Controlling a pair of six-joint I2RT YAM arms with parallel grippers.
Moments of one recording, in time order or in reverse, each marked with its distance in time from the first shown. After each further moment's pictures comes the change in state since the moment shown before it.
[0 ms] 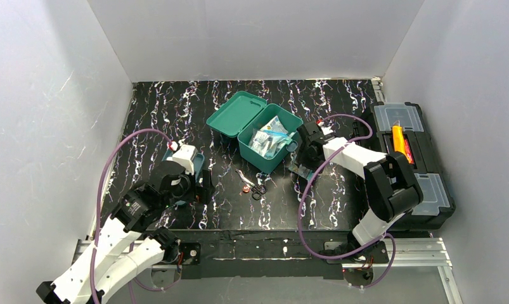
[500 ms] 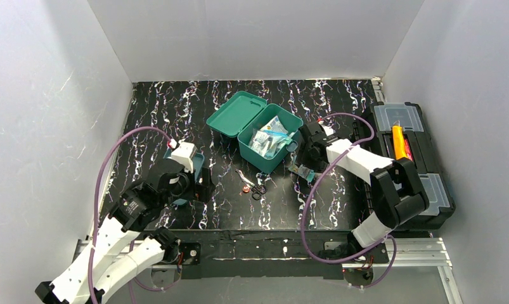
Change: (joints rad) left arm 0.000 0.022 0.048 -0.006 0.003 0.010; right arm 0.006 -0.078 -0.021 -0.019 -0.008 -0.053
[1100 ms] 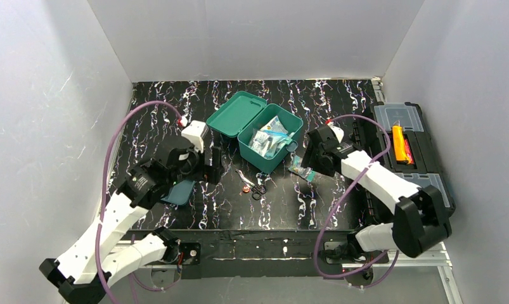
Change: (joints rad) left arm 0.000 0.246 0.236 0.040 0.024 0.045; right arm 0.016 -0.257 -0.083 -0.075 0.031 -0.008
